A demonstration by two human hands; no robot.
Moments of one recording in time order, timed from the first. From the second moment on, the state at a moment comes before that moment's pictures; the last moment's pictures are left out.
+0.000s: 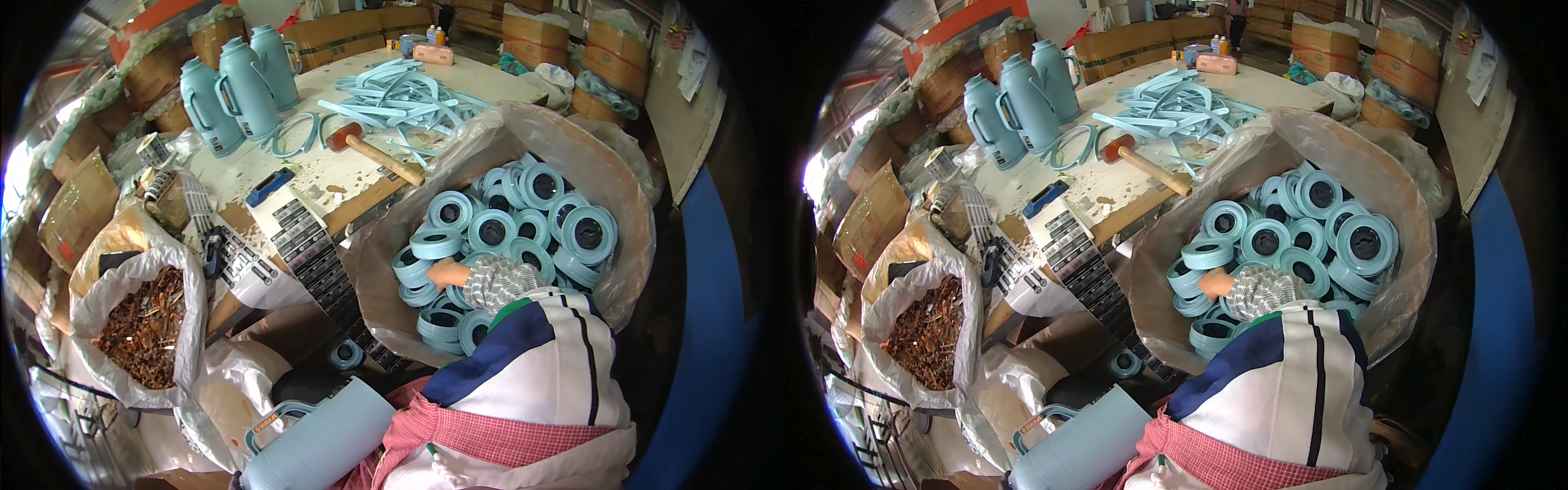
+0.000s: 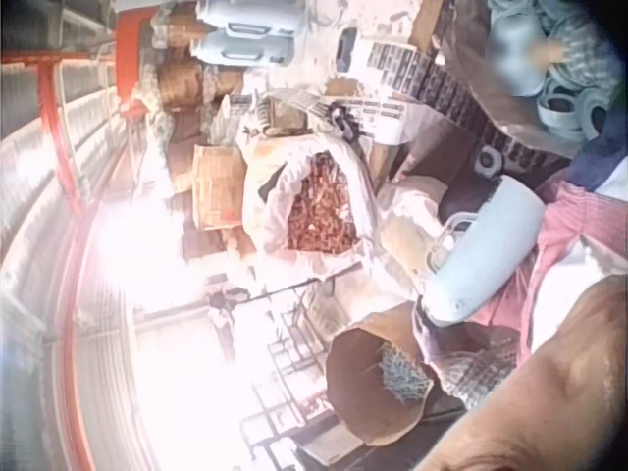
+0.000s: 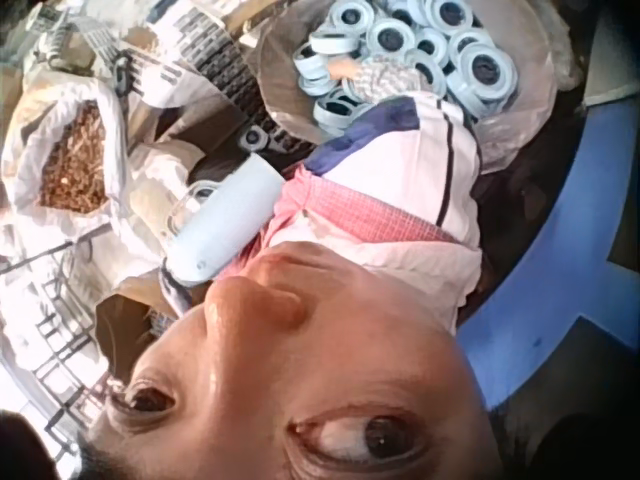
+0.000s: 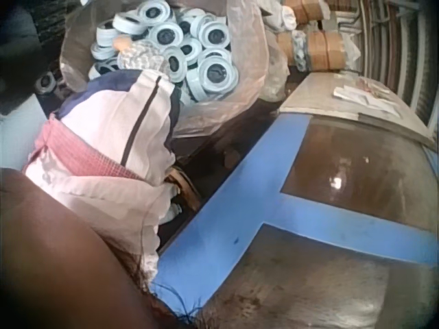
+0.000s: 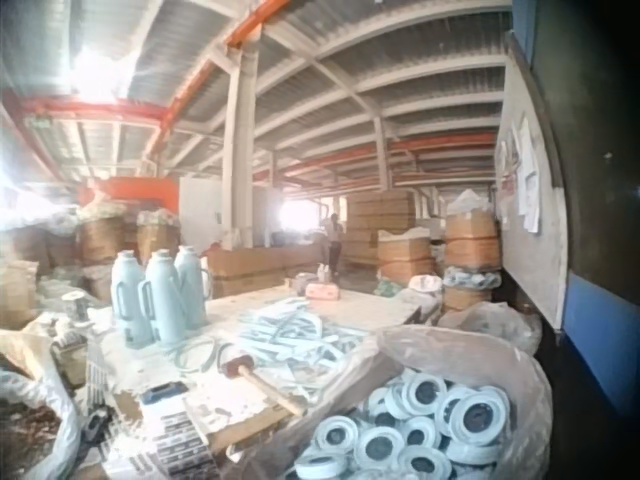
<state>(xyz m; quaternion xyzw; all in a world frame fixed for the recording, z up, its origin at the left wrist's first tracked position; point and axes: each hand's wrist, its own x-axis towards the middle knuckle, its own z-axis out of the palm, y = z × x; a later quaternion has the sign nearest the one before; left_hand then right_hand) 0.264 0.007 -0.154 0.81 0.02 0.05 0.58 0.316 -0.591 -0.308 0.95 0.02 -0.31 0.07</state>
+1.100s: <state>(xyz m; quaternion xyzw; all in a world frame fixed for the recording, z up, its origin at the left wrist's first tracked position) 0.202 -0.020 -0.154 0.84 -0.01 0.04 0.54 0.354 -0.607 -0.315 0.99 0.13 0.03 0.04</state>
